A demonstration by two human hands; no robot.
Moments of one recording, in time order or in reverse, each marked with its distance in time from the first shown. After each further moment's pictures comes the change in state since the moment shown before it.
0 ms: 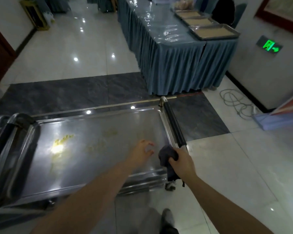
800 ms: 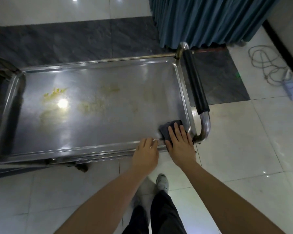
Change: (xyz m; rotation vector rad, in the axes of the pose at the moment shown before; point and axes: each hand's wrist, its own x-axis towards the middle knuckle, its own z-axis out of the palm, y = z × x) left_hand -0.068 -0.111 0.129 0.520 0.033 0.042; right_hand 0.032 0.121 0.141 -0.660 -0.051 -0.273
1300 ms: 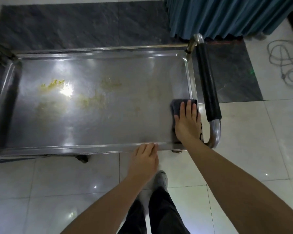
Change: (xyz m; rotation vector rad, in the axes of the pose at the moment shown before) left_hand -0.009 -0.008 0.023 0.083 0.244 0.038; right_hand 0.113 0.011 -0.010 -0.038 -0.013 0.172
